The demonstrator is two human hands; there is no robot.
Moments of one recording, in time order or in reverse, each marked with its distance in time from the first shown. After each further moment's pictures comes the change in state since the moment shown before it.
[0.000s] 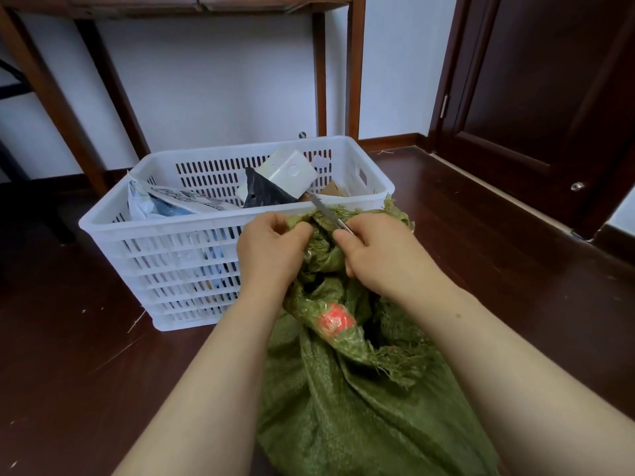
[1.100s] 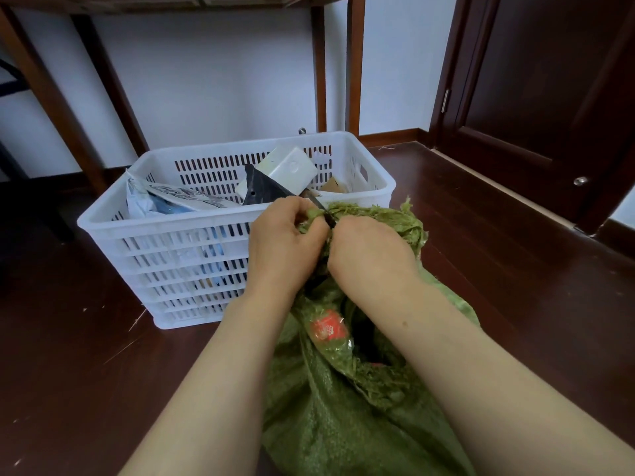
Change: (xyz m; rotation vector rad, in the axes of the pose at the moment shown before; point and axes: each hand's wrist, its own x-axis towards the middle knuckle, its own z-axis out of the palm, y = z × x) left_hand -0.006 0.003 0.003 0.109 -0.064 0.342; right_hand -0.007 -0.028 0.006 -0.312 0.016 0.022
